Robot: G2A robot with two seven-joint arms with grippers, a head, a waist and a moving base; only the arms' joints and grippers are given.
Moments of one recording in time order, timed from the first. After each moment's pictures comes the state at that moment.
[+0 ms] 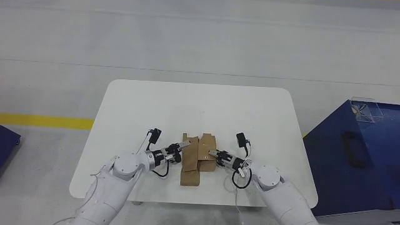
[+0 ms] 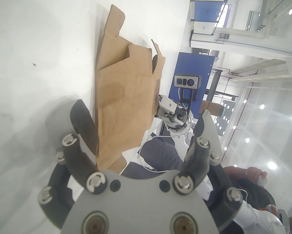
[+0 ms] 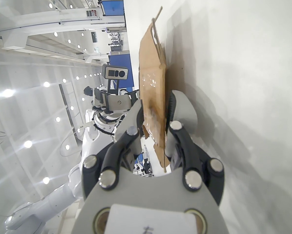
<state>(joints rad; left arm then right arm) 0.94 -1.31 -1.05 -0.92 -0.10 -0.16 -0.76 -1.06 -1.30 1.05 -0.89 0.19 -0.36 0.65</state>
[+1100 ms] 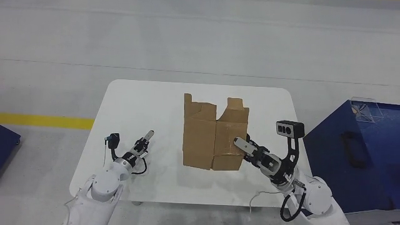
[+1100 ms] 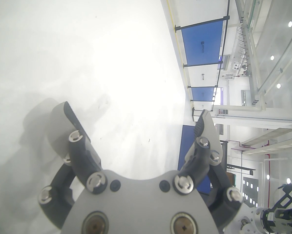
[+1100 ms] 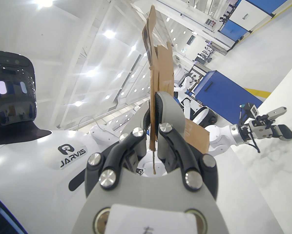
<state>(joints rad) 1.21 -1.24 -1.29 -1.19 0.05 -0.10 -0.30 -1.51 -1.20 1.45 -1.93 0.42 -0.54 0.79</state>
